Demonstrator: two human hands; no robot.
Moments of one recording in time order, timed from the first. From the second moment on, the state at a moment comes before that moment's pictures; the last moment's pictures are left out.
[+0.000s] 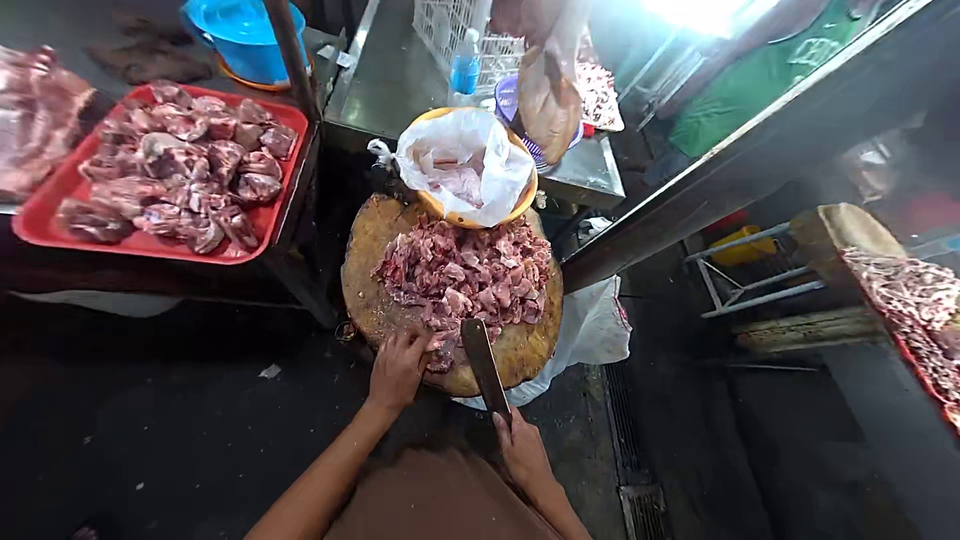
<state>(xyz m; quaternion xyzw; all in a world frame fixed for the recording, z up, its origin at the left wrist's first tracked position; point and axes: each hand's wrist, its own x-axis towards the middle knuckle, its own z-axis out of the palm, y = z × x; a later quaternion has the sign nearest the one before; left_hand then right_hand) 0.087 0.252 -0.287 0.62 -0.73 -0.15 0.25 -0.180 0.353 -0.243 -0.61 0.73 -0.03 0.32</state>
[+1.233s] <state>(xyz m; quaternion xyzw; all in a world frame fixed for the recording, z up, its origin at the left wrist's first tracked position) 0.089 0.287 -0.306 0.55 -0.69 -0.13 0.45 -0.137 0.321 -0.185 -0.63 0.69 0.03 0.37</state>
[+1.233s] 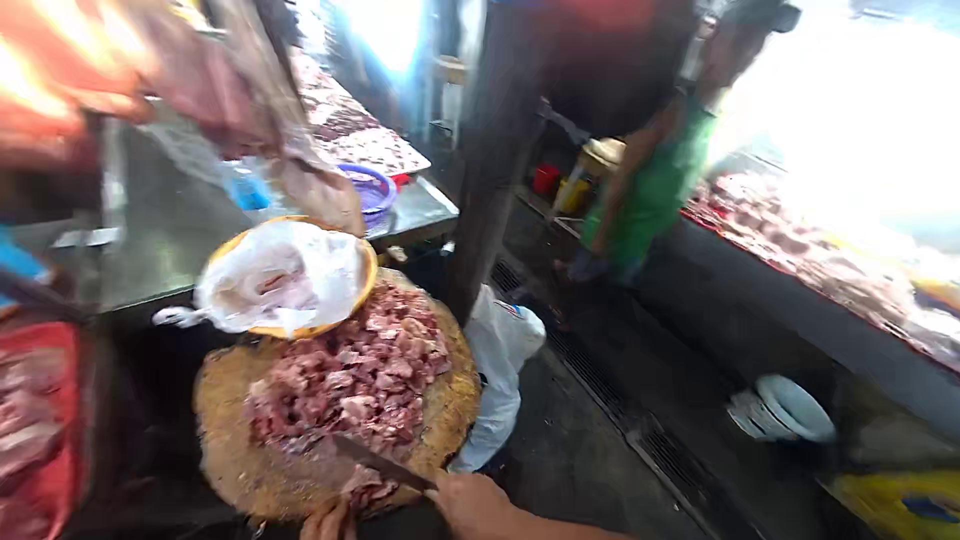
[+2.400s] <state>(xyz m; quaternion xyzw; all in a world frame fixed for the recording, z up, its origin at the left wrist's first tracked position) 0.077 0.299 -0.299 0.58 -0.69 -0.15 0.41 -0.125 0.302 -0.190 -0.67 0.69 0.04 0.25</state>
